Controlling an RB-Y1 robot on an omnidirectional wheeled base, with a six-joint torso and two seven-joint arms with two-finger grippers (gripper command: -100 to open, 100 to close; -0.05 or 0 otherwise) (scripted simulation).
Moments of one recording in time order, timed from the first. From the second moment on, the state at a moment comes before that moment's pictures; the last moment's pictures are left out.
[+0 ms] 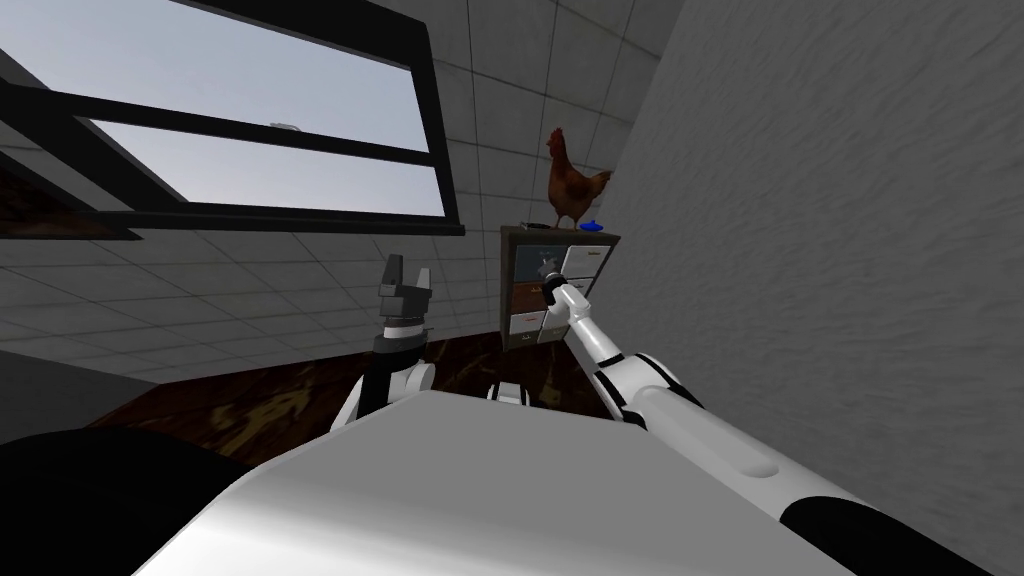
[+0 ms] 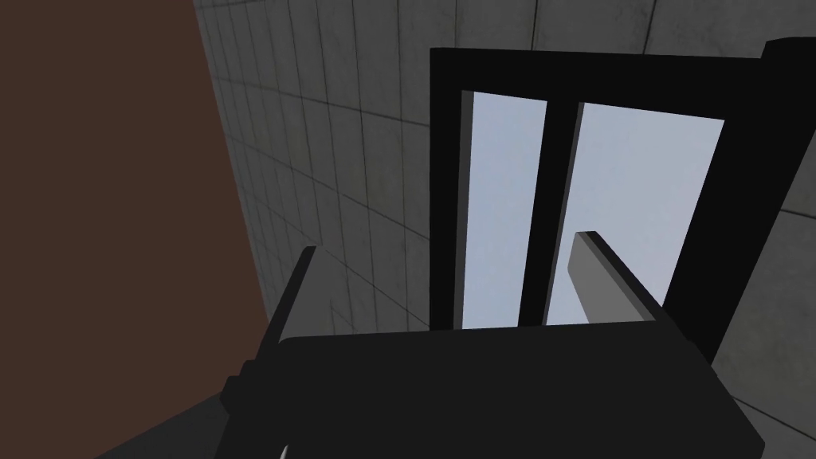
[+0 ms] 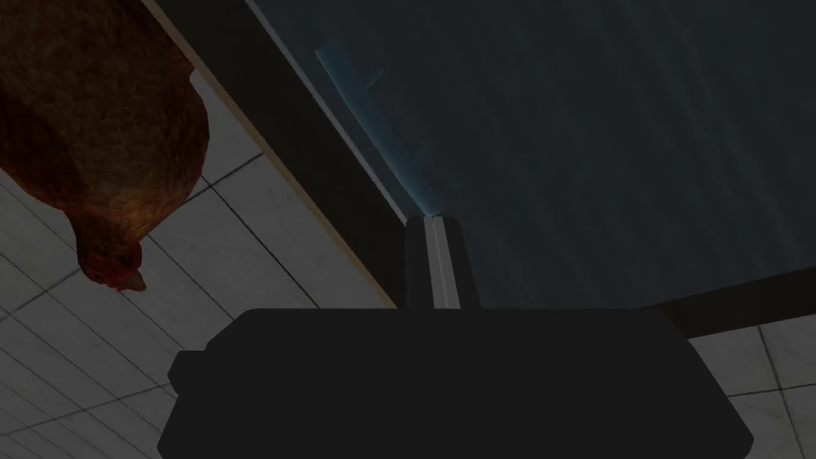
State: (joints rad) left arm 0.50 -0.02 0.03 -2.36 -0.05 -0.54 0.00; right arm -0.75 -0.30 0.36 -1.22 0.99 0.30 1.04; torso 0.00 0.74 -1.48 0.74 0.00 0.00
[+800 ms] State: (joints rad) left arm 0.50 -0.02 0.03 -2.36 -0.05 -0.54 0.00; right arm -0.76 -0.37 0.44 -1.23 1.09 0.32 1.18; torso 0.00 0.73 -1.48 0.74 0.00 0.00
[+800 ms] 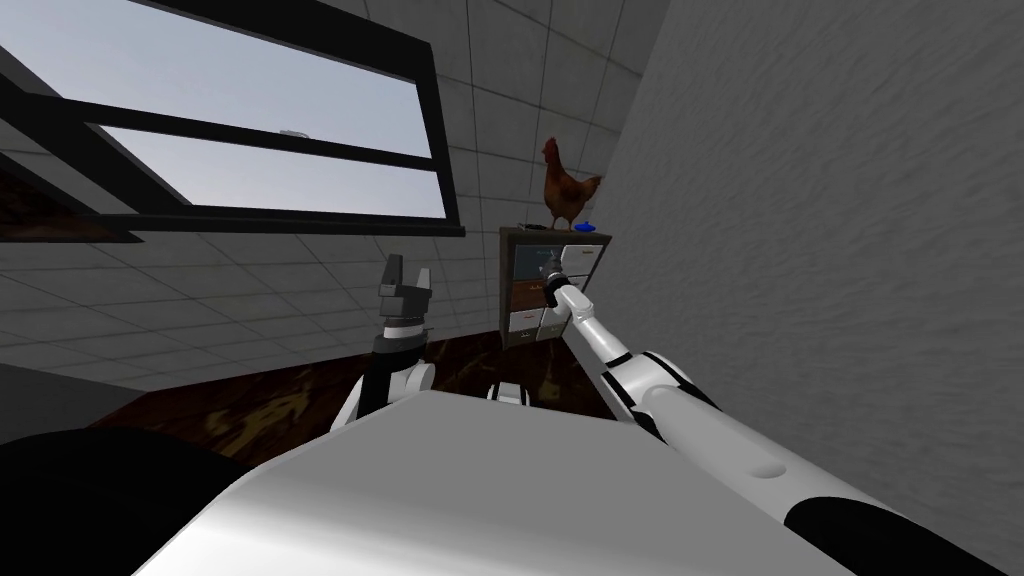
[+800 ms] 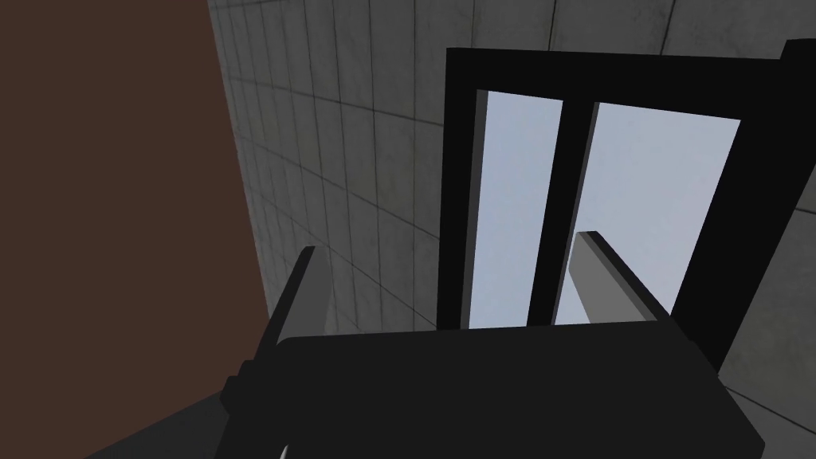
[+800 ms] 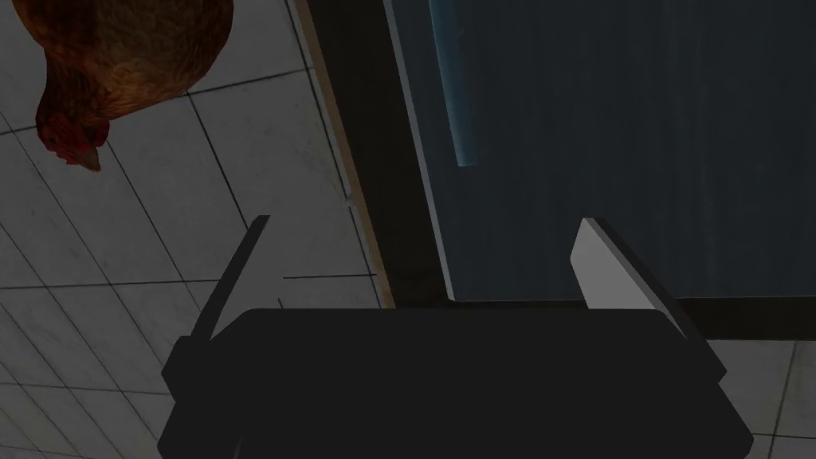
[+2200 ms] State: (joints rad) left arm 0.50 -0.02 0.03 -2.36 -0.05 -0.54 0.00; right arm -0.83 -0.47 0.49 -1.18 1.05 0.28 1.28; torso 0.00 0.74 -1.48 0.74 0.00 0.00
